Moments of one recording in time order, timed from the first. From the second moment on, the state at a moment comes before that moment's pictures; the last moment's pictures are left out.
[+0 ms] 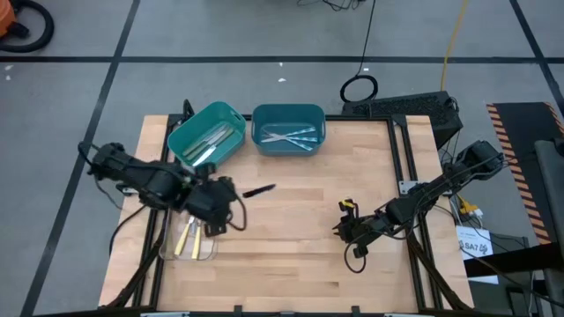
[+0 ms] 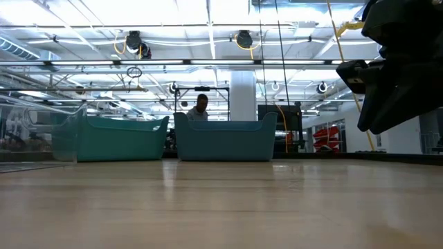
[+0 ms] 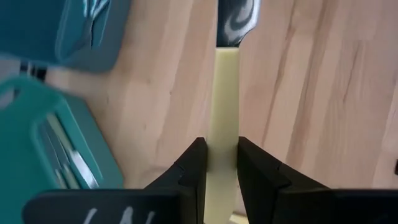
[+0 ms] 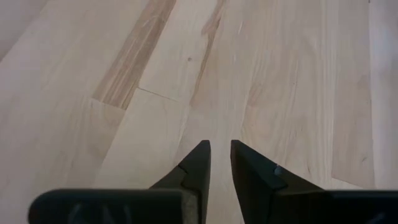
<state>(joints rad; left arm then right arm) -0.43 1.55 1.81 -1.57 -0.34 -0.59 0.53 1.30 0.54 -0.16 0.31 0.08</state>
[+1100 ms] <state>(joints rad) -1.01 1.45 1.10 -1.45 -0.31 -2.10 0.53 1.30 0.54 -0.10 0.31 0.01</state>
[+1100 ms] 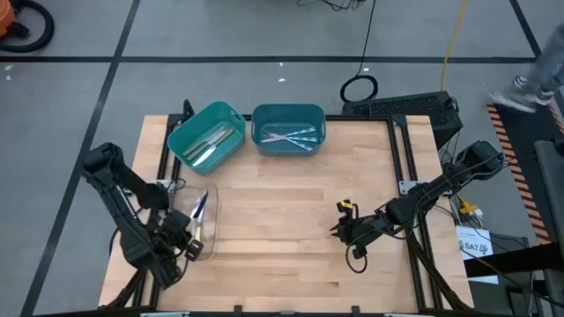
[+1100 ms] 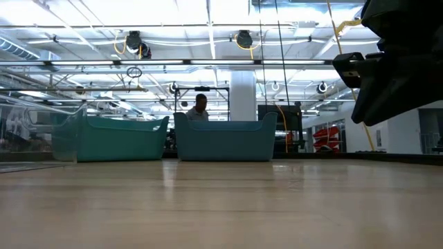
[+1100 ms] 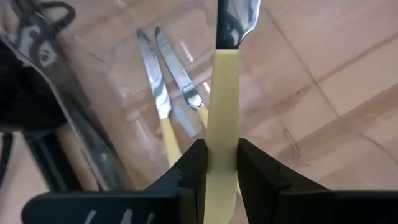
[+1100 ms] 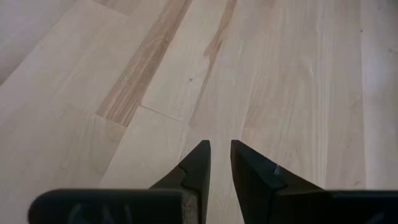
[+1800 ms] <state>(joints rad) -1.00 1.45 0.93 -1.22 -0.23 -2.07 0.53 1.30 0.54 -0.10 0.32 0.01</state>
